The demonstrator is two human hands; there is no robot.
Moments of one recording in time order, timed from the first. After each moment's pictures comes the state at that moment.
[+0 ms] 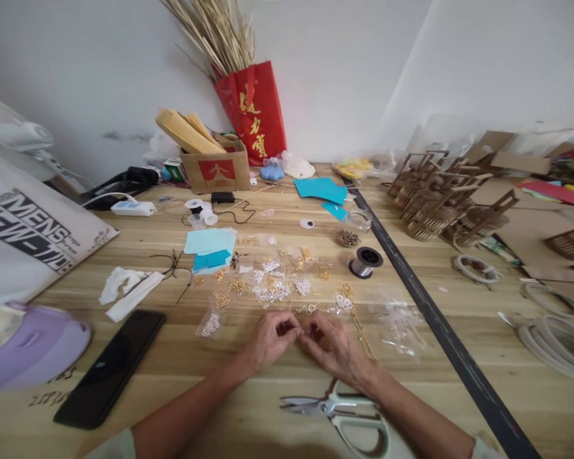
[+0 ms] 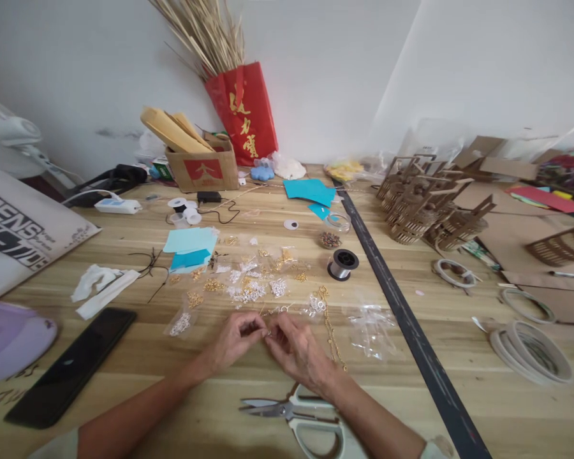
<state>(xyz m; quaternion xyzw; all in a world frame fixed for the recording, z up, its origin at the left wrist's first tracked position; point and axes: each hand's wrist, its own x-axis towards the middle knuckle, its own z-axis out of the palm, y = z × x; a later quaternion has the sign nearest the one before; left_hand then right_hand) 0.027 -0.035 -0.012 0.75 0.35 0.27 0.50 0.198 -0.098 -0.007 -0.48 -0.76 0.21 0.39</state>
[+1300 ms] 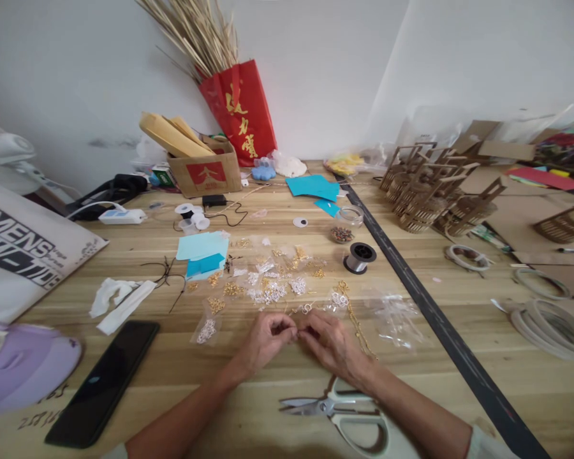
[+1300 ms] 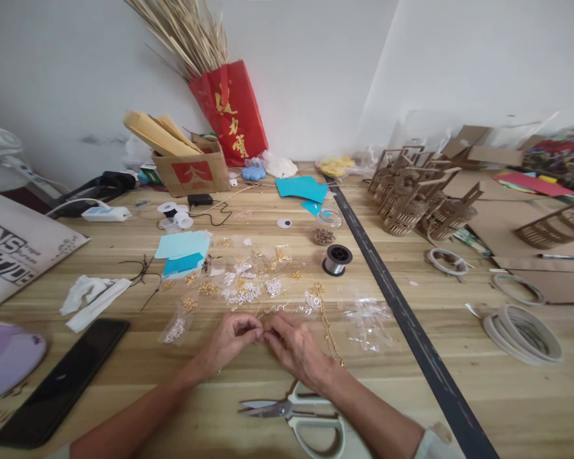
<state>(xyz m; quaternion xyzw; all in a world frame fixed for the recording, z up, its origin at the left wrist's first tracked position) 0.028 -0.032 -0.003 0.68 0.36 0.24 0.60 0.200 -0.096 -0.008 -0.49 -0.76 0.22 0.37</state>
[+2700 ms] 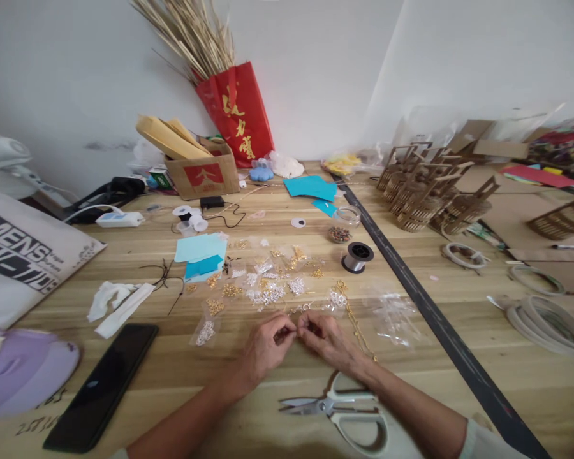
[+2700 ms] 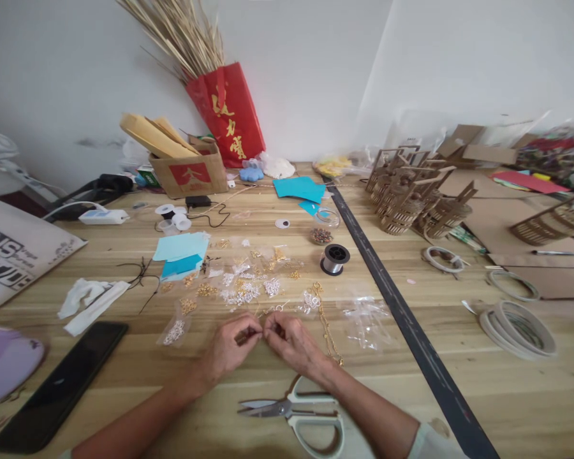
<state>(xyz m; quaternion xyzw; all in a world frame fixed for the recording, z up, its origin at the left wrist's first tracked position) 0.029 -0.039 -0.023 0.82 0.30 0.33 0.35 0.200 -0.092 -0.016 -0.51 -0.61 0.46 0.39</state>
